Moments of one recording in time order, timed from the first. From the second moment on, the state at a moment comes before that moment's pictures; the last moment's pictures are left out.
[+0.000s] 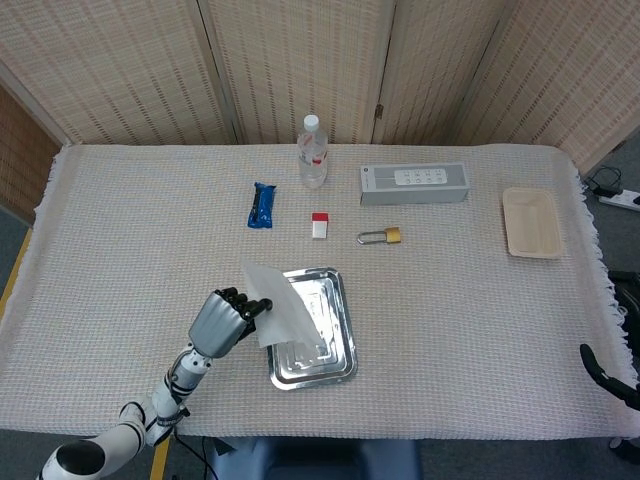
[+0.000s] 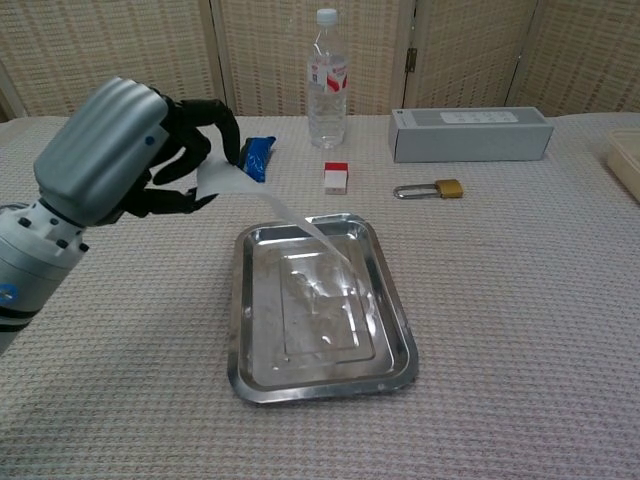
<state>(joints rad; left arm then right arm) -0.69 -2.07 -0.01 -0.52 1.71 1.80 -0.15 -0.04 -1.04 0.08 -1.58 -1.70 1.86 0.28</state>
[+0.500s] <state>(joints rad) -0.61 -2.10 0.08 -0.57 1.73 1.64 -0.14 -0.06 -1.01 0.09 -1.58 -1.69 1.90 0.39</state>
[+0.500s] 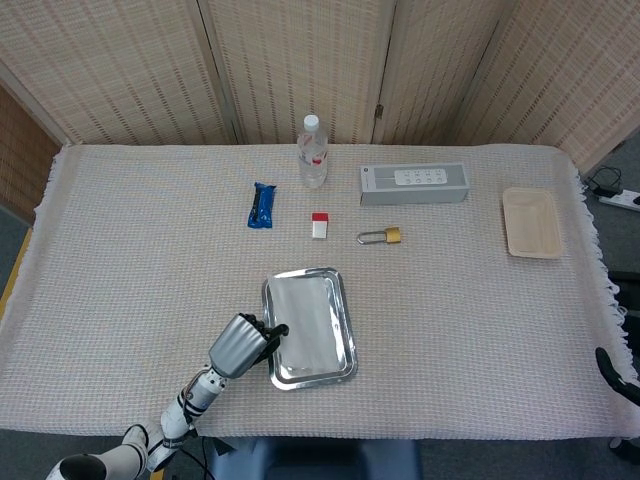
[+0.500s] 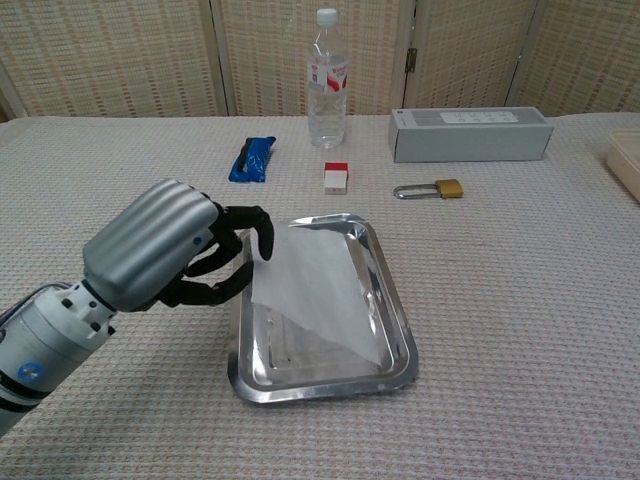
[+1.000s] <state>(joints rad) -0.59 -2.12 0.10 -0.57 1.75 1.57 -0.09 -0.06 -0.99 0.08 -1.56 -1.69 1.88 0.46</state>
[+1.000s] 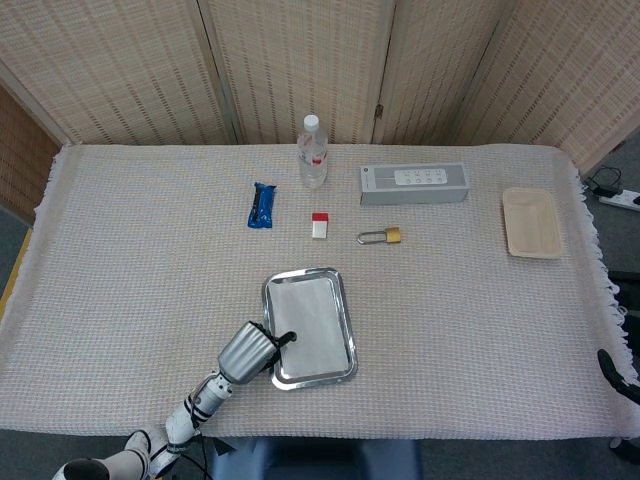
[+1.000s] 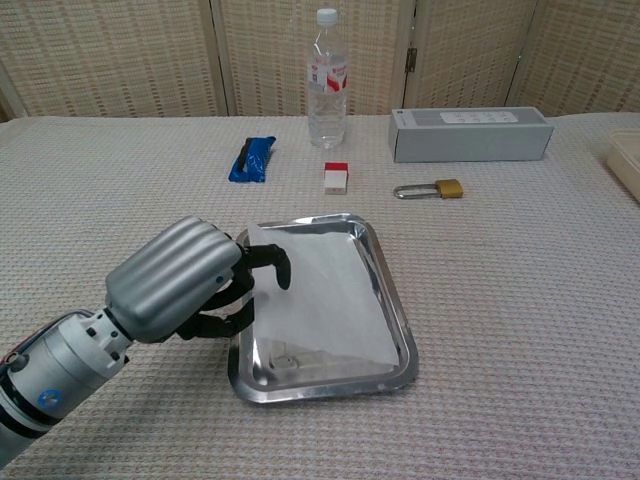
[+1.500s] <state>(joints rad) -0.57 -2.08 0.10 -0.67 1.75 1.53 0.02 -0.06 -0.99 0.07 -1.56 -1.71 1.88 0.45</state>
